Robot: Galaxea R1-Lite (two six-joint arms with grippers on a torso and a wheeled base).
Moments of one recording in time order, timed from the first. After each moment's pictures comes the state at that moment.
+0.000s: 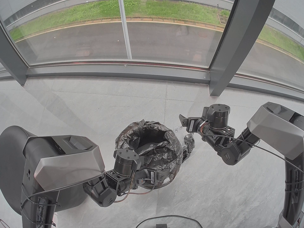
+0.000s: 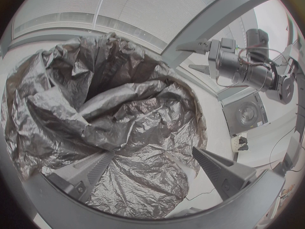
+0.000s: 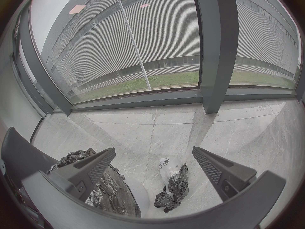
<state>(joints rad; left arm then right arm) -0.63 2.39 -0.81 -1.11 -0.10 -0.32 0.45 2.31 -1.10 -1.03 -0.23 0.22</state>
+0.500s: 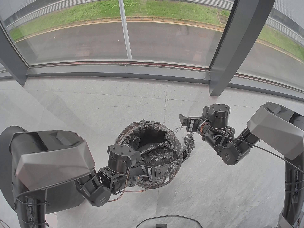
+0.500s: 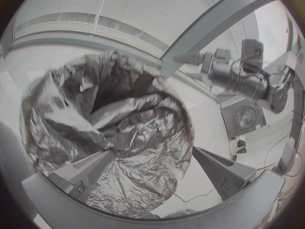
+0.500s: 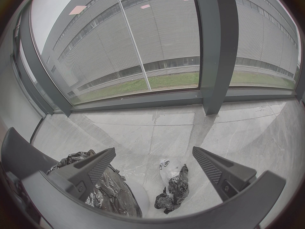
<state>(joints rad) -0.63 2.30 -0.75 -1.10 -0.10 -0.34 0.45 2.31 -1.10 -1.04 -0.23 0.22</state>
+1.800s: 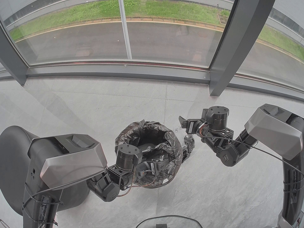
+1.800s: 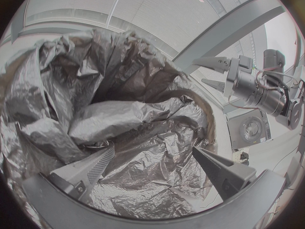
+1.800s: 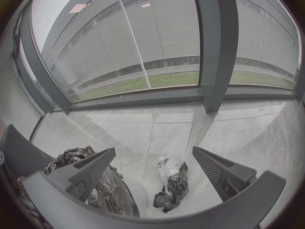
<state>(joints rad) -0.61 2.44 -0.91 -1.11 -0.06 -0.43 0.44 2.34 -1.11 -1.05 -0.23 0.22</state>
